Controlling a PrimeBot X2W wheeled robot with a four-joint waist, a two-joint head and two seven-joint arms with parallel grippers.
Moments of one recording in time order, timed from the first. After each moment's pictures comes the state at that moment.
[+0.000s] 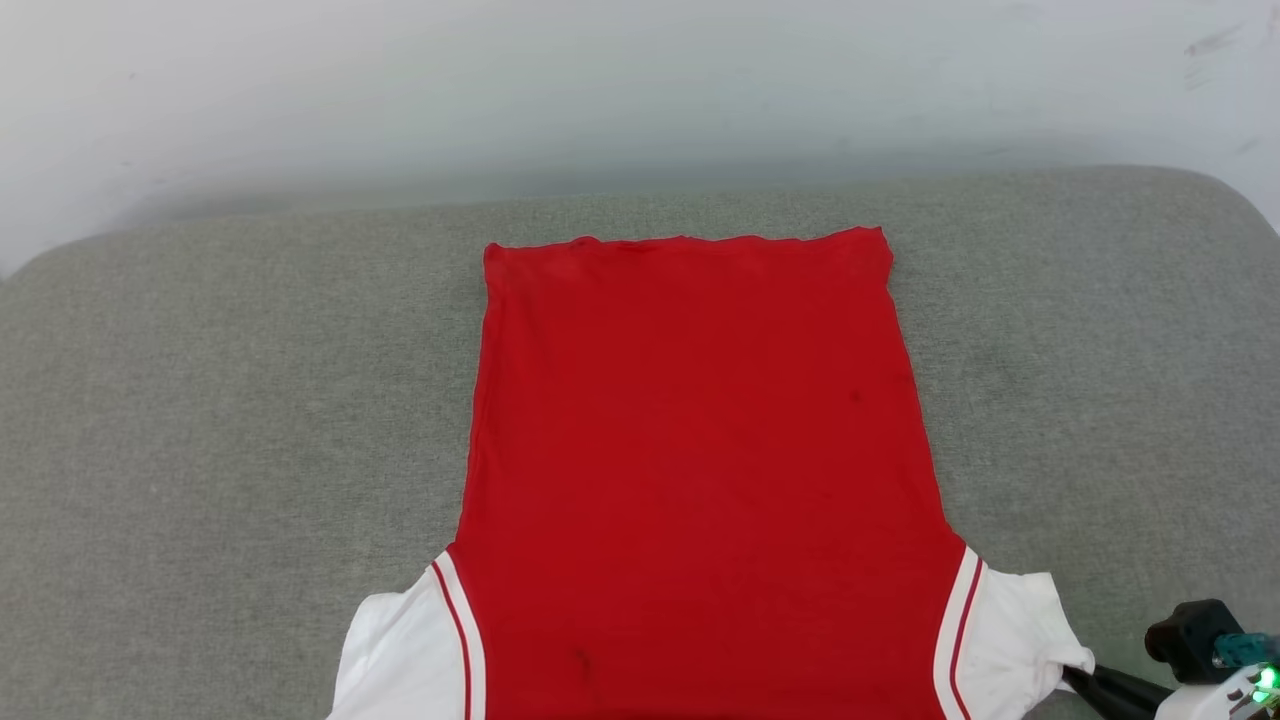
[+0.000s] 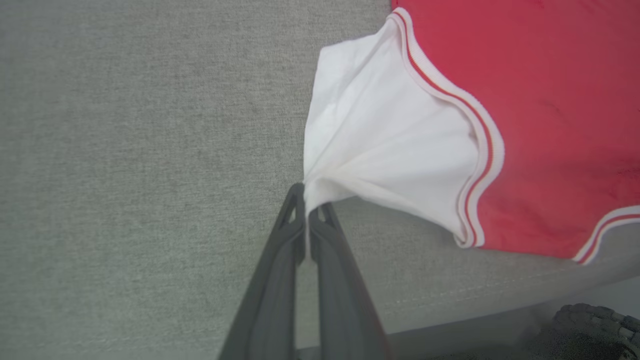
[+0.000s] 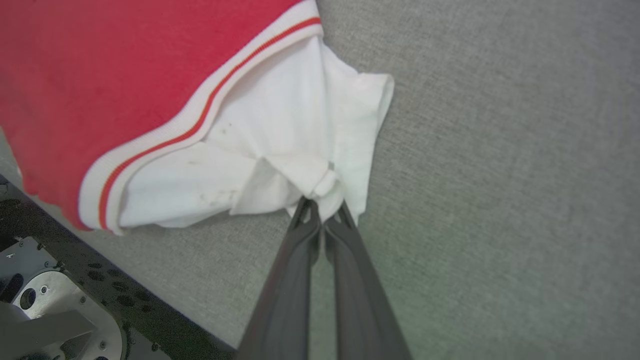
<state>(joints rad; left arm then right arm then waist) 0.07 0.91 -0.84 -0.08 -1.11 0.43 -0.26 -0.34 -0.84 1.11 0.45 0.89 0.13 -0.19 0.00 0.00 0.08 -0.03</state>
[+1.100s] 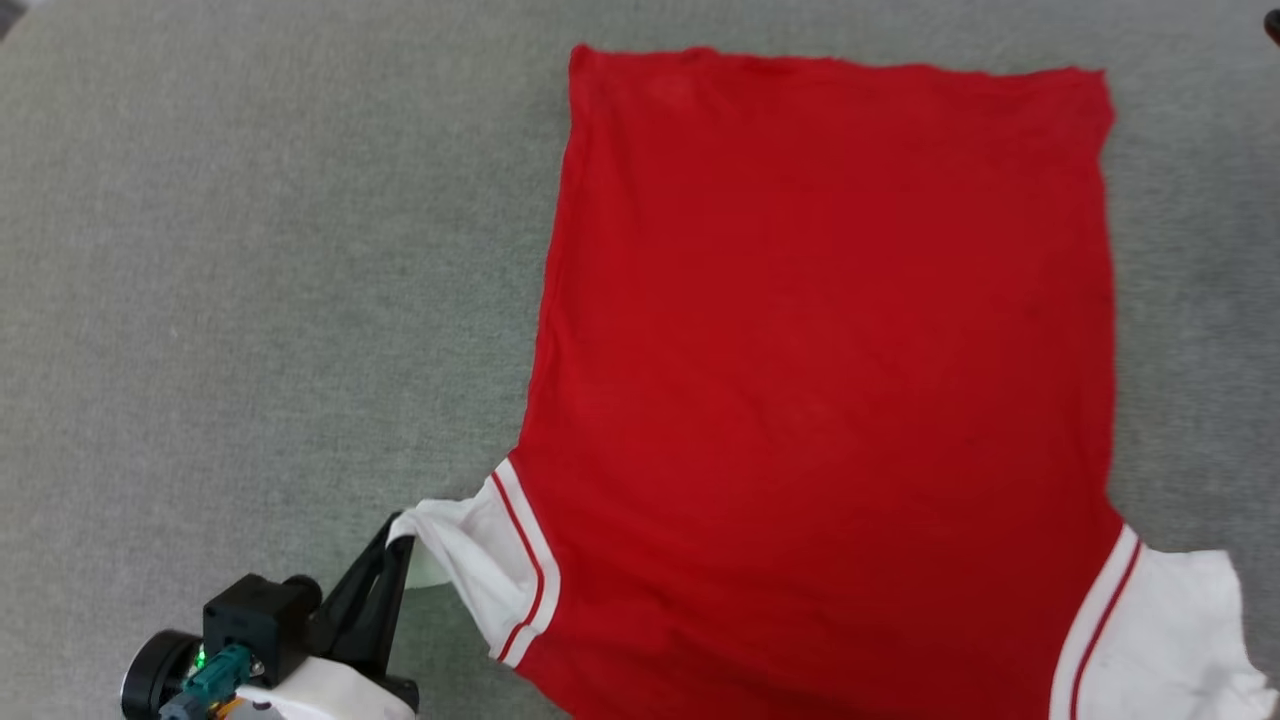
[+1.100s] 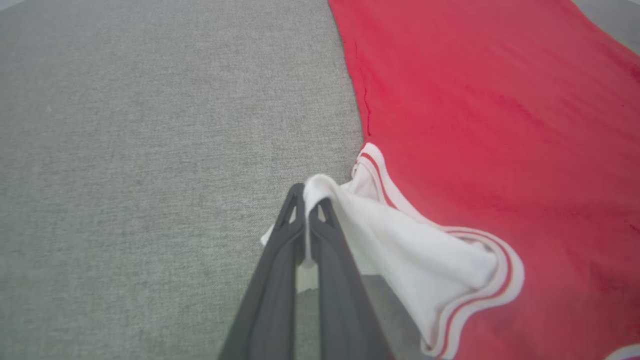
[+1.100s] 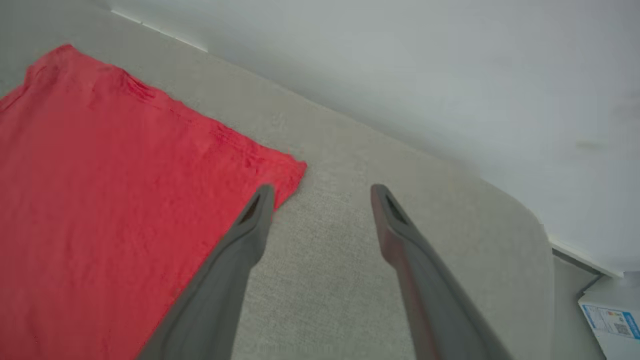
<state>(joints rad) -0.12 0.80 -0.77 -0.25 -0.84 0.46 -0.26 -1.03 -0.81 0.50 0.30 0.74 0.13 0.65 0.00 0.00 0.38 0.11</state>
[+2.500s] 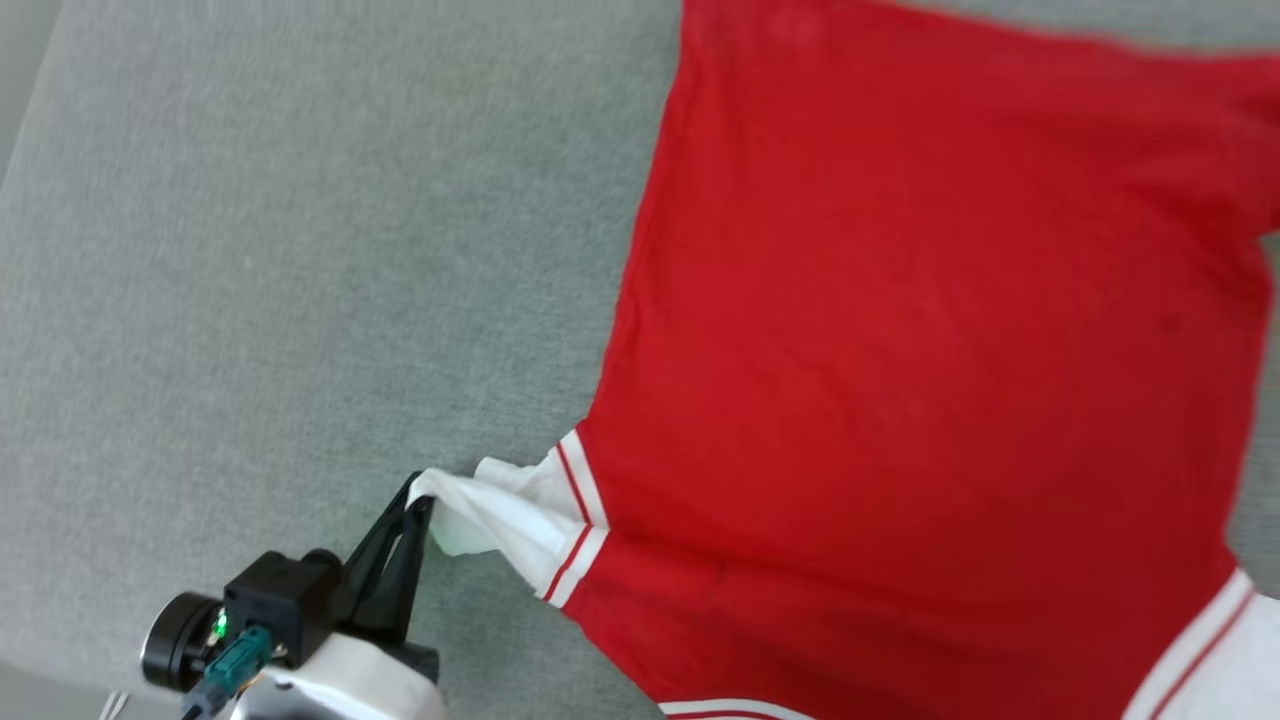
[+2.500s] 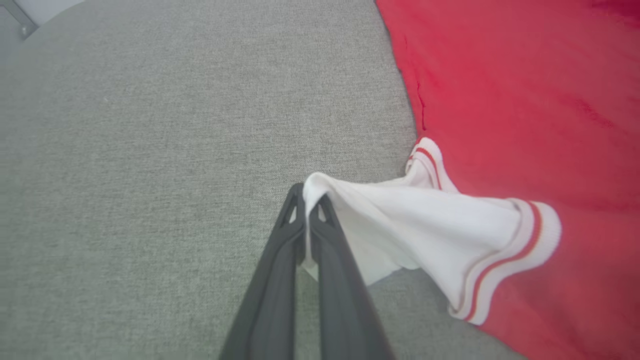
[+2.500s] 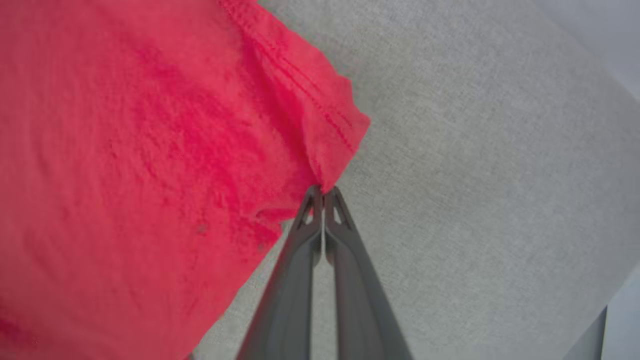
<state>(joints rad) -0.18 0.73 -0.75 -0.22 -0.74 0.43 -0.26 -1.08 -0.77 0.48 0.30 0.72 0.13 1.25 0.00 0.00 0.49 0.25</state>
